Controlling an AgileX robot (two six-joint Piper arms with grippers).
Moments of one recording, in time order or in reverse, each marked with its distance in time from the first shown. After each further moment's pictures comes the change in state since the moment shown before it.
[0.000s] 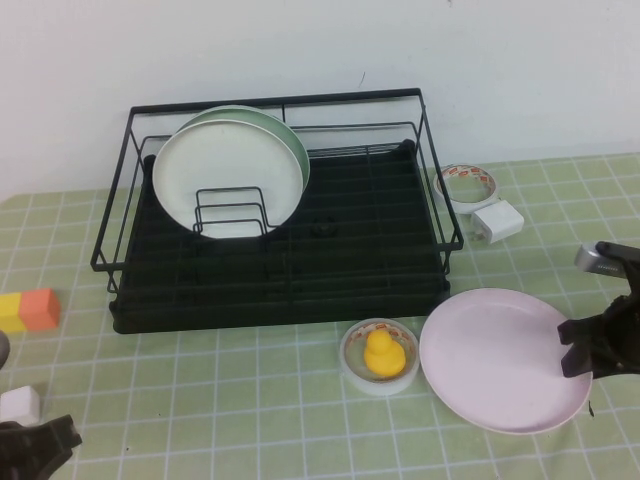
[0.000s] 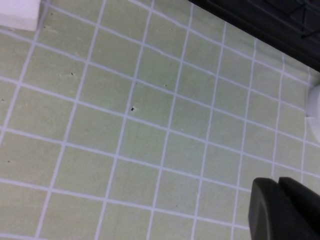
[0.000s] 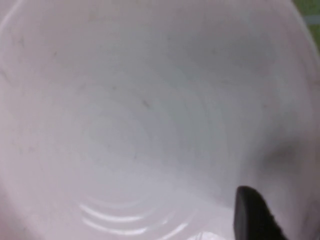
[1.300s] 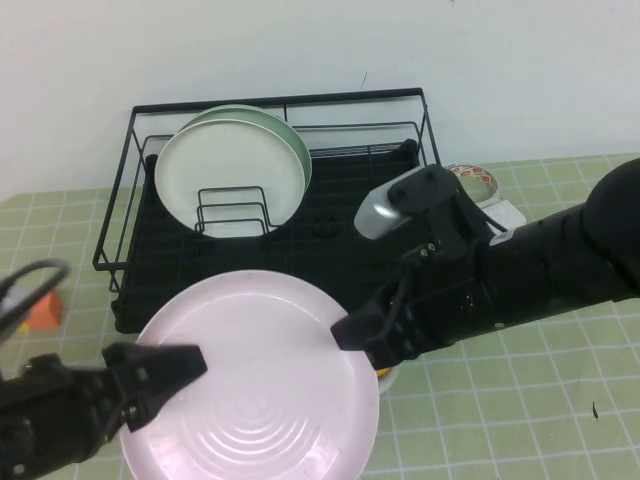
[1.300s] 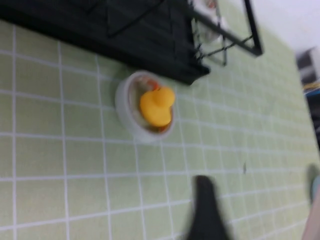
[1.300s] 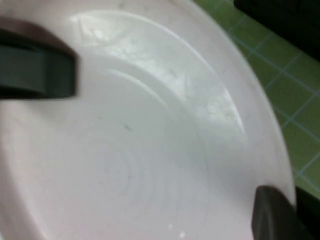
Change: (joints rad) right arm 0.603 -0.424 -0.062 0.288 0.078 -0.253; left arm 0.000 0.191 0.000 -1.042 0.000 0.983
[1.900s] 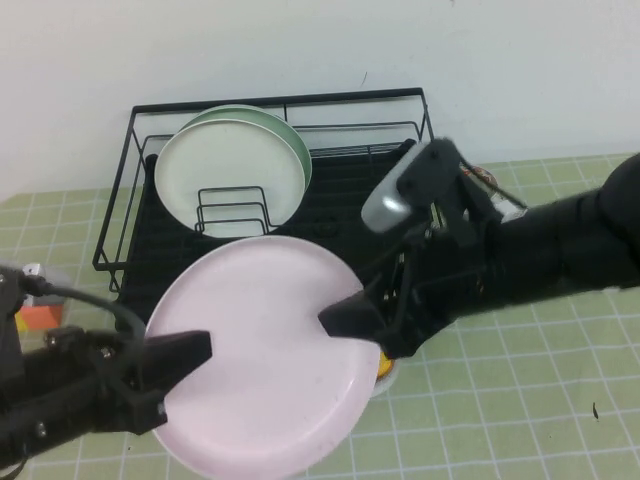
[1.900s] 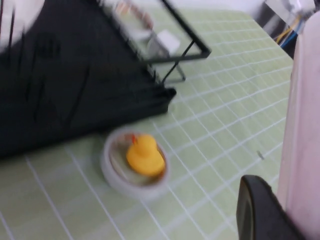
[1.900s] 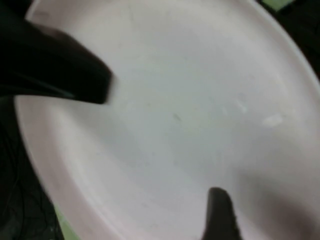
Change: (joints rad) right arm -0.017 -0.013 -0.010 0.116 -0.005 -0.299; left arm 0.002 0.103 -0.013 -0.250 0.131 0.756
